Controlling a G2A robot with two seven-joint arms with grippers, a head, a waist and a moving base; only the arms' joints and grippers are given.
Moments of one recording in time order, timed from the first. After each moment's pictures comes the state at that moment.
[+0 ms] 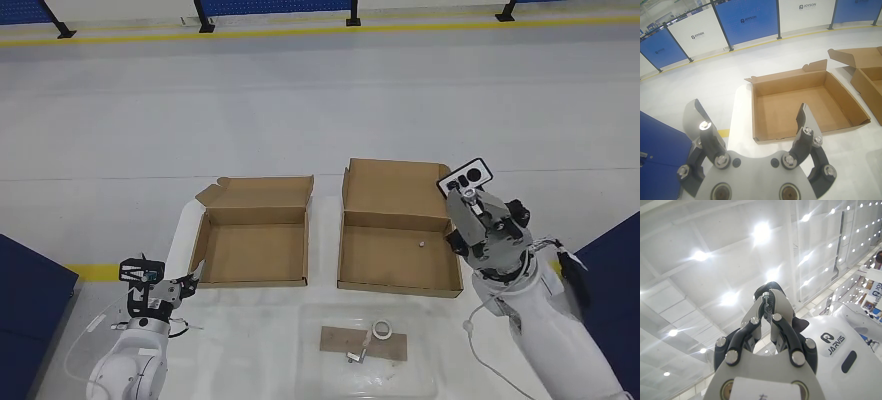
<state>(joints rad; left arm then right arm) 1.73 -1.15 -1.60 -1.80 1.33 0.00 0.00 -1.28 -0.98 1.30 -1.98 1.65 0.02 1.00</state>
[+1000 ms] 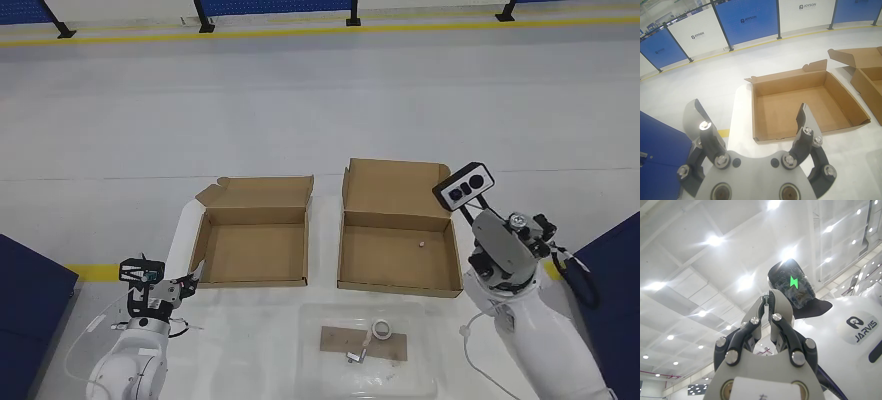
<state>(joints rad) 1.73 -1.15 -1.60 -1.80 1.33 0.00 0.00 -1.25 -1.04 1.28 -1.96 1.72 0.11 1.21</state>
